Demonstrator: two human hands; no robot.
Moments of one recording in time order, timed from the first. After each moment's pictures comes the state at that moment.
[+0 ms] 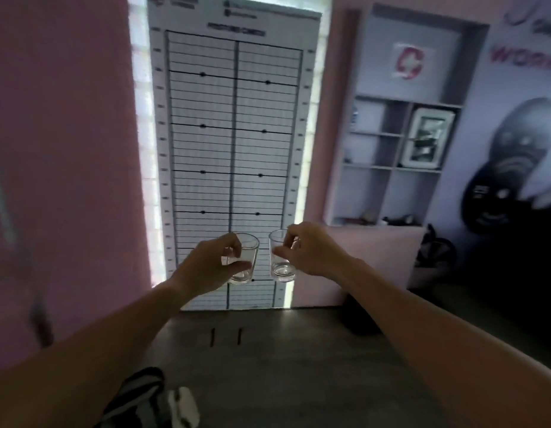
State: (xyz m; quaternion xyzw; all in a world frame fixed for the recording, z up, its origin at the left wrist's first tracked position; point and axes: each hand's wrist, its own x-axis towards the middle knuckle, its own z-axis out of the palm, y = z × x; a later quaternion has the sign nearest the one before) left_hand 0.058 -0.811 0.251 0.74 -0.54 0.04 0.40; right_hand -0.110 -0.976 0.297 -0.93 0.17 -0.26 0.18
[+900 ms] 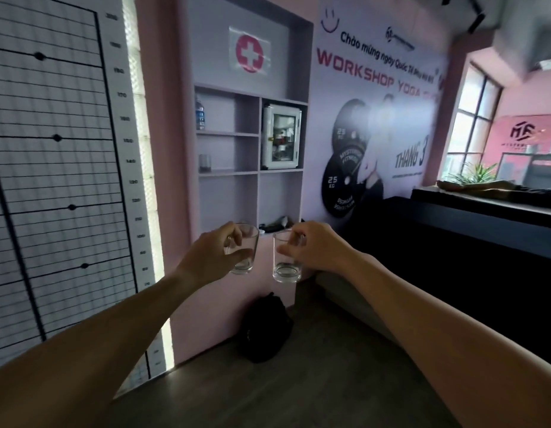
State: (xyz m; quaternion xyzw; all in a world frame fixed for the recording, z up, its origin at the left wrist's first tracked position) left_hand 0.025 -1.328 0.290 0.57 -0.71 -0.05 0.42; right_hand -0.211 -1.387 0.318 -0.85 0.43 -0.30 0.12
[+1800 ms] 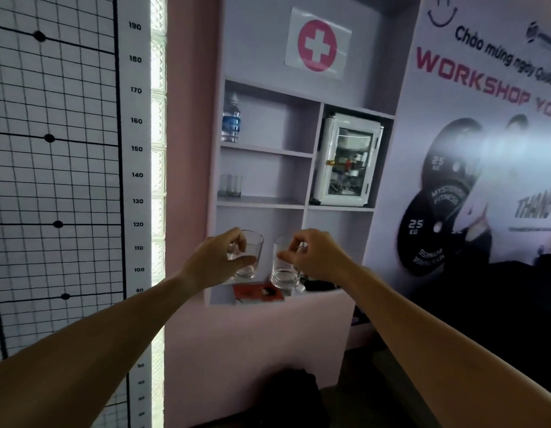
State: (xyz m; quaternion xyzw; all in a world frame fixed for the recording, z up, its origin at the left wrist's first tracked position) left_hand 0.127 -1.754 0.301 0.64 -0.63 0.01 0.44; right_hand -0.085 -1.861 0.343 -0.90 0.30 -0.29 0.15
